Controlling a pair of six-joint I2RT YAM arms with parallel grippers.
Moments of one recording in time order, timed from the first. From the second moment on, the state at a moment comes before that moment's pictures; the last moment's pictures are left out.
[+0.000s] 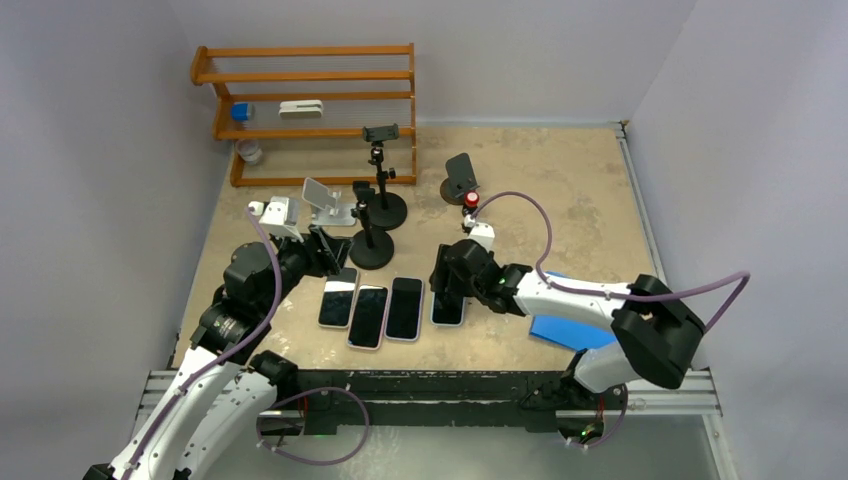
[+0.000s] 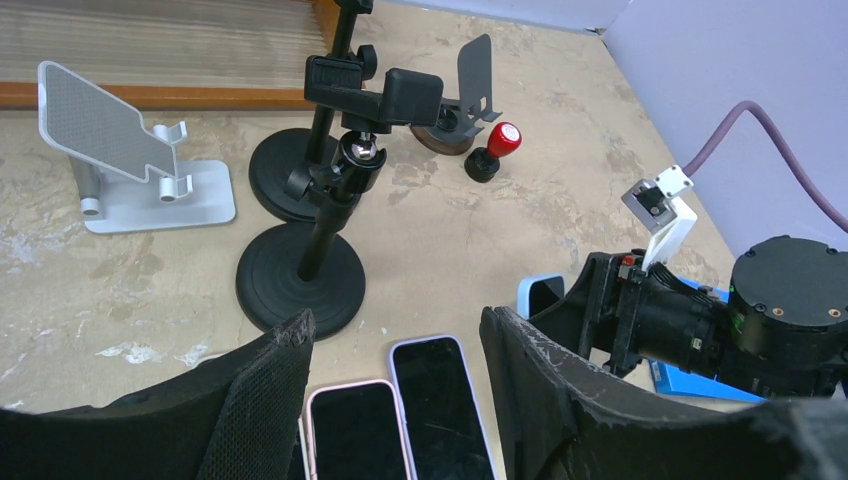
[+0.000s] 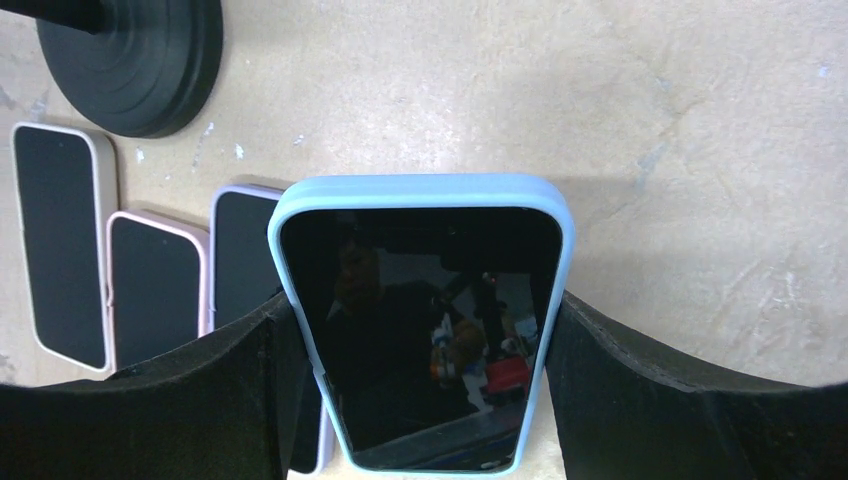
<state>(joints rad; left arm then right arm) -0.45 0.54 0.68 -0.32 -0.01 -0.42 0.91 1.42 0.73 -0.15 0.33 0.87</state>
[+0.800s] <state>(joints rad) -0.45 0.56 0.68 -0.32 -0.01 -0.42 0.91 1.64 0.89 -0.26 0.28 0.96</state>
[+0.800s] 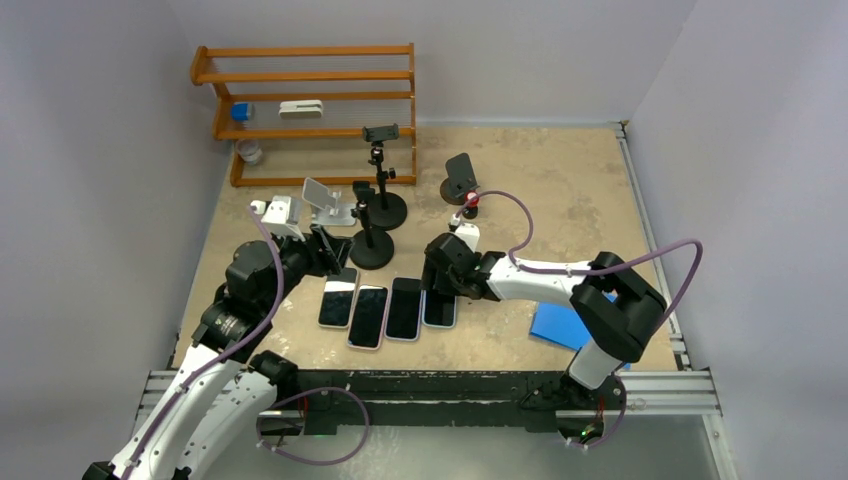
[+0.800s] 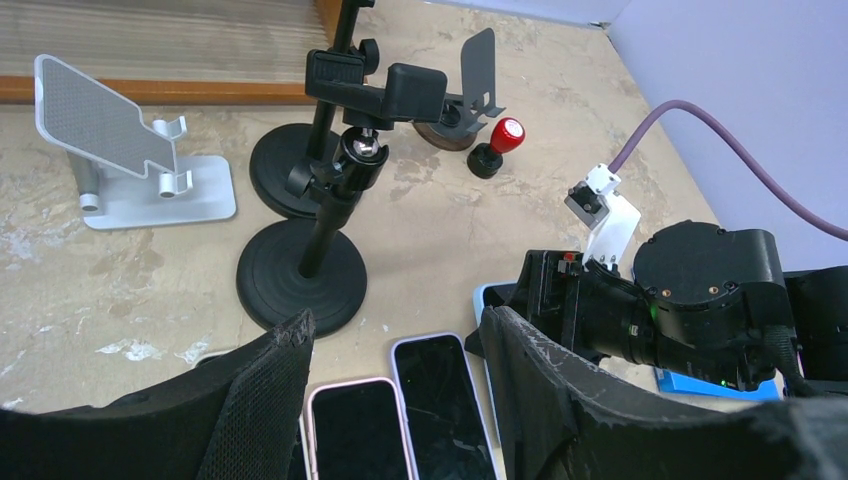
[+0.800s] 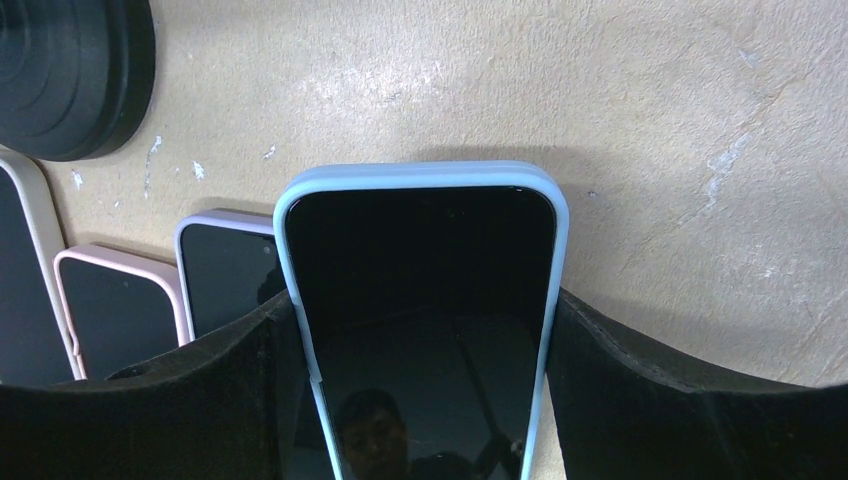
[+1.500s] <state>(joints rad) -0.45 0.56 0.68 -0.32 0.00 -0.42 0.91 1.62 0.86 -0.24 0.31 1.01</state>
